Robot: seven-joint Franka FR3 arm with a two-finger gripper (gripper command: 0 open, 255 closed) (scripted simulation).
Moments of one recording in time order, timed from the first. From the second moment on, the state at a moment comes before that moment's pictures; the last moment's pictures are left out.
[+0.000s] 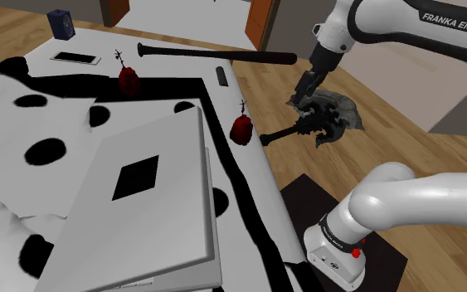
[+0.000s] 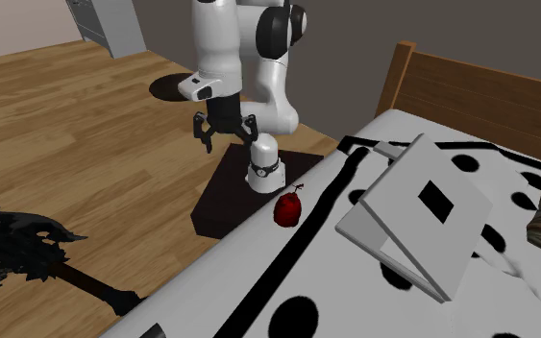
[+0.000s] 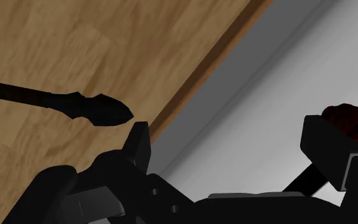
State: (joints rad) arm -0.02 -0.78 -0.01 -2.39 -0.01 1.68 -0.17
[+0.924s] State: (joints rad) arm 0.08 -0.41 0.17 -2.06 0.14 1.55 0.04
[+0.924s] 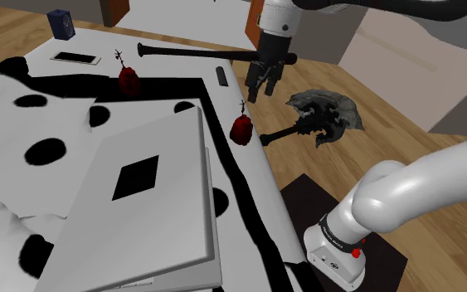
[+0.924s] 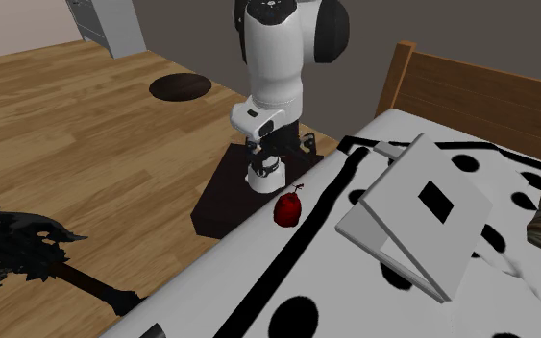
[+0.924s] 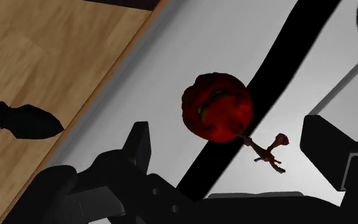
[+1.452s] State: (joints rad) arm 0.10 -0.29 0.21 -1.99 0.18 1.56 0.09
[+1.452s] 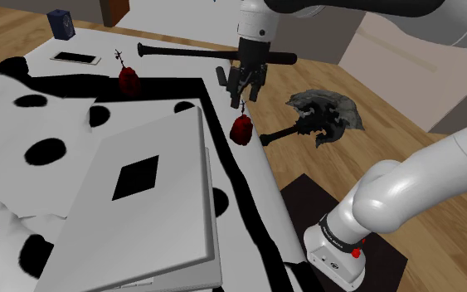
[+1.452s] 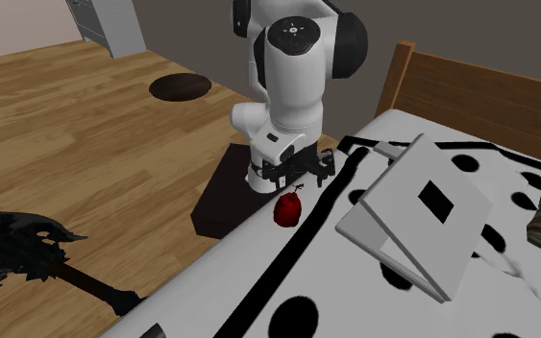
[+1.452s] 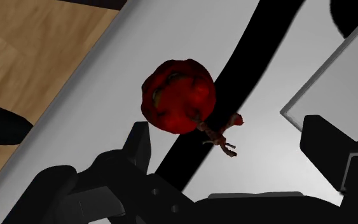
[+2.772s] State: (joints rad) arm 0.10 -0.28 0.21 -1.97 0.17 1.54 0.09
